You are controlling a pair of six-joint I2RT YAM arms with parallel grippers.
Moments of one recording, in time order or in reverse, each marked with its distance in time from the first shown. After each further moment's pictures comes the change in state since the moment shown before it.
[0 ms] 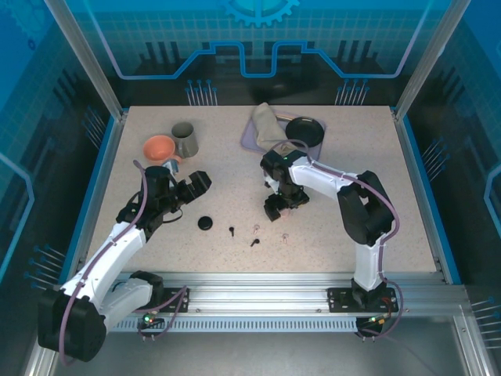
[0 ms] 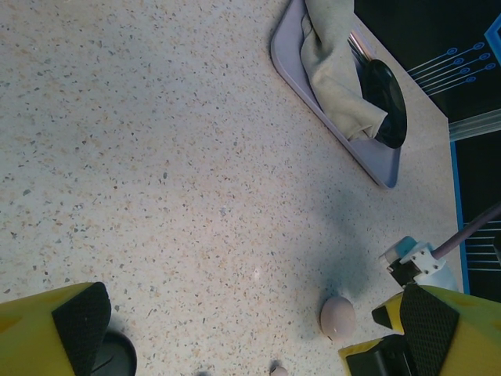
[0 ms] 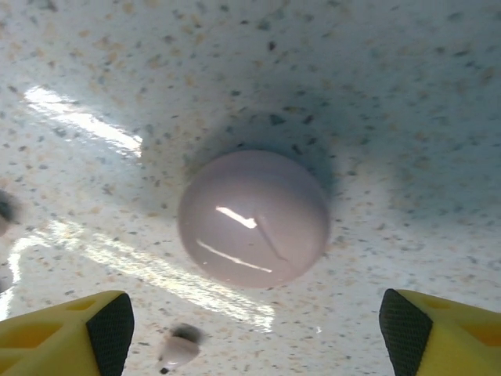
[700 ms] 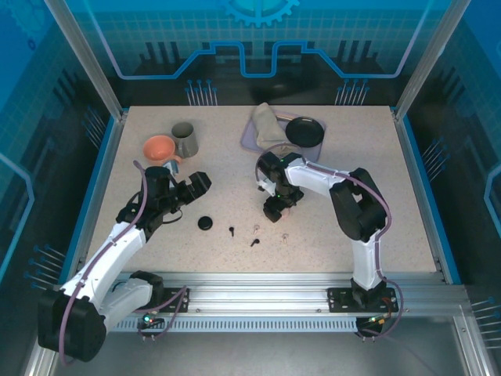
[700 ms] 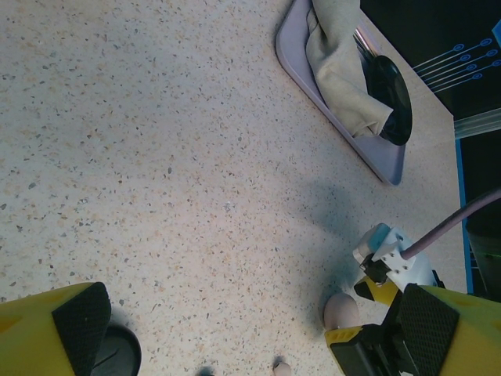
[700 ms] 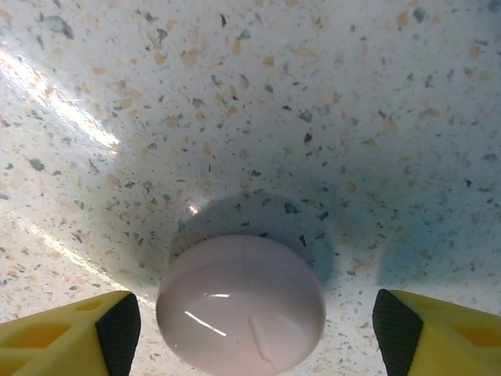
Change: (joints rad) left arm 0.000 0.001 0.002 -0.014 0.000 0.000; right arm 0.002 0.067 0.005 0.087 0.018 -0.243
